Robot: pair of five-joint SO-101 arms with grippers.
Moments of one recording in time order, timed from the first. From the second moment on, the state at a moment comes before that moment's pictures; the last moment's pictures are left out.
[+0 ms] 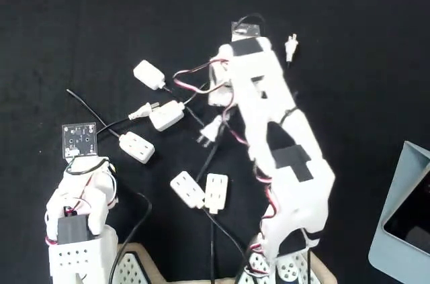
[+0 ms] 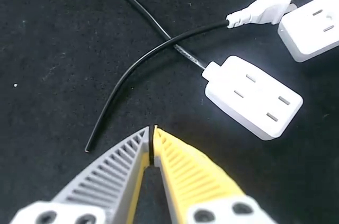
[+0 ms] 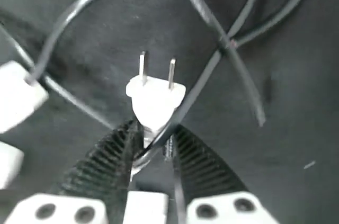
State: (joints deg) left arm -13.0 -103.8 96.3 62.5 -3.6; right arm -13.5 22.3 -10.2 86.5 -14.3
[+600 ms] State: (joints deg) left arm -13.0 -103.8 96.3 62.5 -3.6; right arm -6.2 22.5 -10.9 92.4 17.2
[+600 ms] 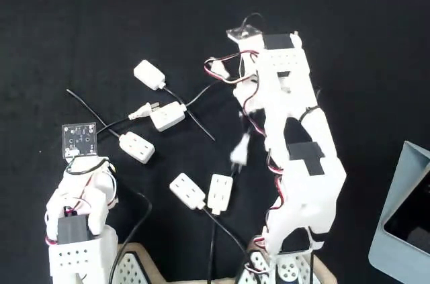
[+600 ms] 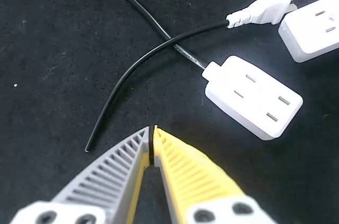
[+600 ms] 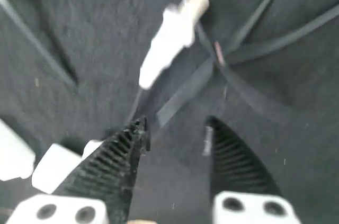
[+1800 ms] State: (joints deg) left arm -13.0 -103.8 96.3 62.5 -3.6; right arm -19.2 12.6 19.5 80.8 -13.2
